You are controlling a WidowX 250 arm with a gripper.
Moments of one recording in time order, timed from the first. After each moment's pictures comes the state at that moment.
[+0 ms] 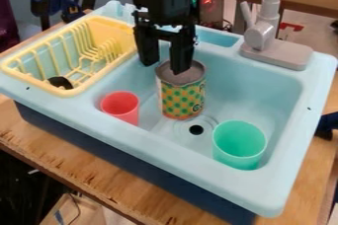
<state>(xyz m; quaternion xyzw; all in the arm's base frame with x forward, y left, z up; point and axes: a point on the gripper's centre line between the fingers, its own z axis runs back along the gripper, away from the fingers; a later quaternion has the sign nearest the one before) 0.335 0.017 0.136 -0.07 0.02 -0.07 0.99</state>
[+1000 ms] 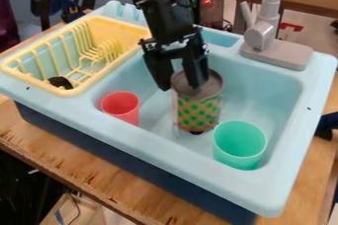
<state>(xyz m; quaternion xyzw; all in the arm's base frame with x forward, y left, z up) 0.319 -0.019 0.130 -0.23 -0.01 -0.05 0.97</state>
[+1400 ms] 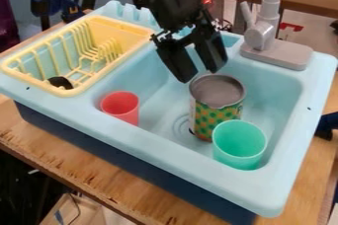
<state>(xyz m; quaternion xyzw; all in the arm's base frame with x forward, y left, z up) 0.319 -0.036 0.152 -0.33 -0.05 -0.07 0.94</state>
